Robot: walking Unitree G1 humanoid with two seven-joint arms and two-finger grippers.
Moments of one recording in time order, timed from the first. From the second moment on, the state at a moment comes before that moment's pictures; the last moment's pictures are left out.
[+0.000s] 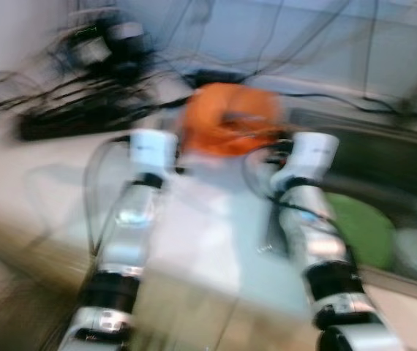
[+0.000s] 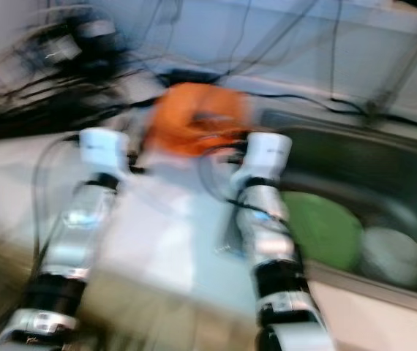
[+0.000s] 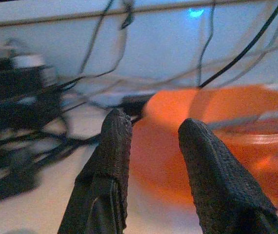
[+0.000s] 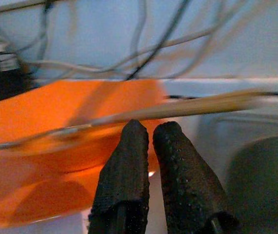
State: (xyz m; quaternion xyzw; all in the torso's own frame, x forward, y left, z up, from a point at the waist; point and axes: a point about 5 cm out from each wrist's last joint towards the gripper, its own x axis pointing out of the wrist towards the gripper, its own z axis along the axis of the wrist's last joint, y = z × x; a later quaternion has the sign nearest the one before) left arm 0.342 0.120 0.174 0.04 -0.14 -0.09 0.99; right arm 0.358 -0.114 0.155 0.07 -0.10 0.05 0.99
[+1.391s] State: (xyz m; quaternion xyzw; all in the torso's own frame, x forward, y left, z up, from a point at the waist) left arm 0.338 0.106 0.173 0.01 -0.14 -0.12 0.98; right arm 0.359 -0.130 0.149 0.06 -0.09 0.02 0.99
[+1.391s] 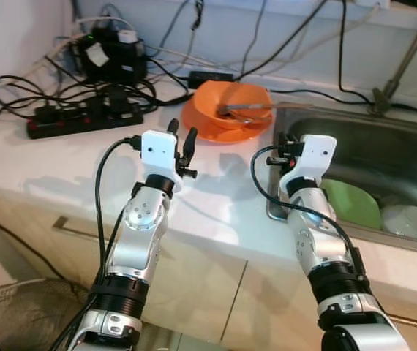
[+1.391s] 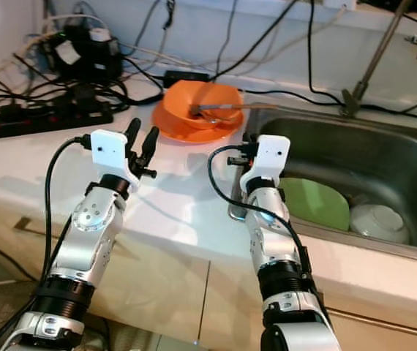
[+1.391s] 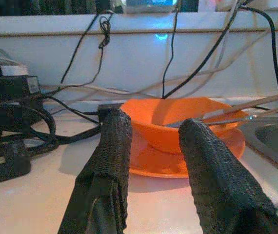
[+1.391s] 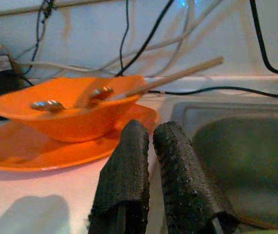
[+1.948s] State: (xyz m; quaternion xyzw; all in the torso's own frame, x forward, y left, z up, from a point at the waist) left arm 0.345 0.105 0.174 0.02 -0.13 -0.13 0.98; right arm 0.365 -0.126 0.150 0.05 -0.08 0.03 1.00
